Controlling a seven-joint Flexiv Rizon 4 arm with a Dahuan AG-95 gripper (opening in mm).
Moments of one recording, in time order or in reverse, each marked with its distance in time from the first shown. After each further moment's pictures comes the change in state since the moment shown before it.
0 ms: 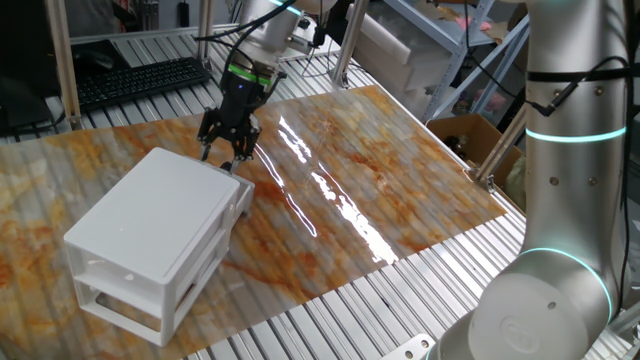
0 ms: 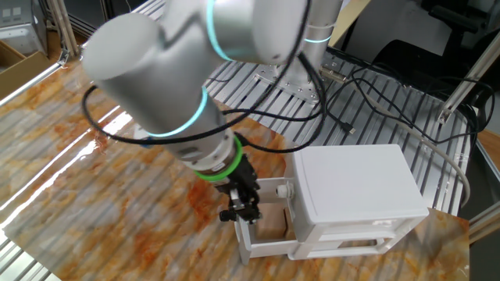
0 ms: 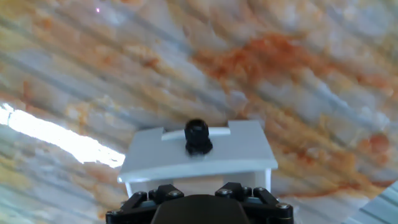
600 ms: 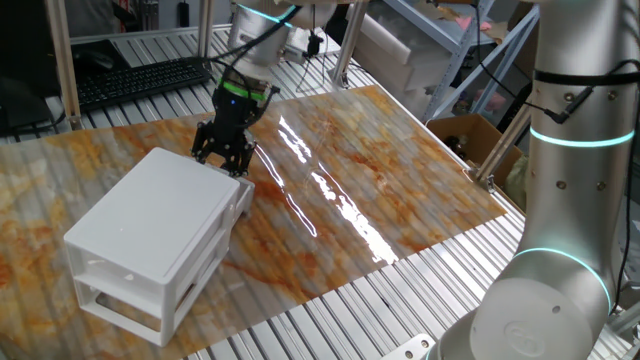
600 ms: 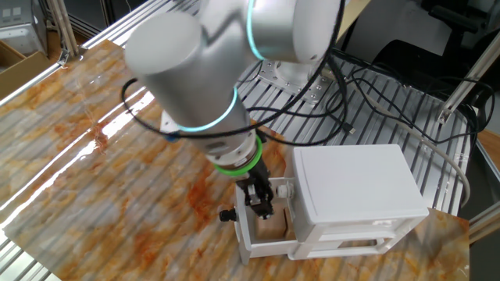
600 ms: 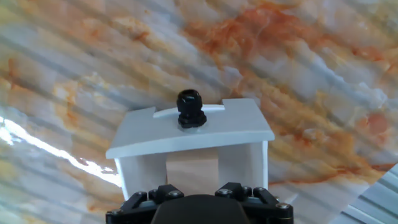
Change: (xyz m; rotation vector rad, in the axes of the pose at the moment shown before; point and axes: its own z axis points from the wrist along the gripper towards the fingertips) arm 0.017 -0.013 0.021 -0.014 -0.046 -0.011
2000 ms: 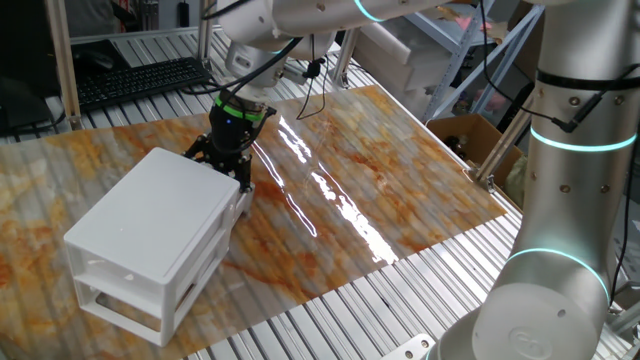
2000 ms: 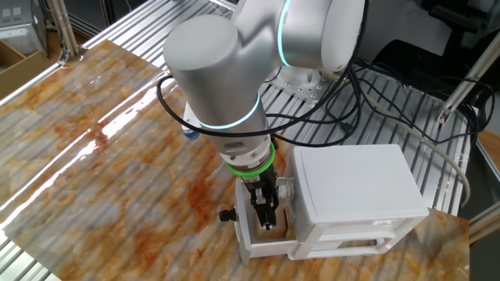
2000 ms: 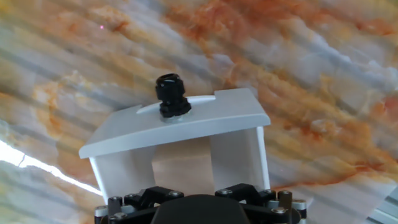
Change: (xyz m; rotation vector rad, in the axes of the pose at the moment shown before) arm -0.003 0.006 0.029 -0.056 -0.055 0.063
